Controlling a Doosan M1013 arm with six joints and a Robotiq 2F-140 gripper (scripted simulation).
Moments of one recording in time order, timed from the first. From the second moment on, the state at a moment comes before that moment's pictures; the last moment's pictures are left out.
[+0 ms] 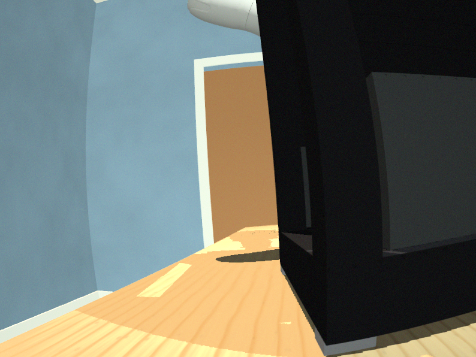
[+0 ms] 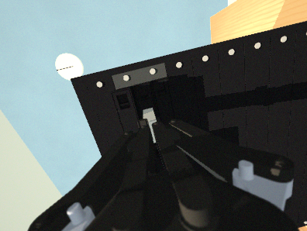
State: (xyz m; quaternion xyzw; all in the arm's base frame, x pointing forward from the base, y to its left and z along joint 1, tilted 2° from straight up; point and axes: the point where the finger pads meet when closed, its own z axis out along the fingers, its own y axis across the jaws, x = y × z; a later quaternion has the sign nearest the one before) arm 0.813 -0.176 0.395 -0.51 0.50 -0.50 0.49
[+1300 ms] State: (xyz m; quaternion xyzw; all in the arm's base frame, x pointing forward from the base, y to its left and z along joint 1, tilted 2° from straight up) arm 0.818 -0.176 0.395 -0.51 0.50 -0.50 0.49
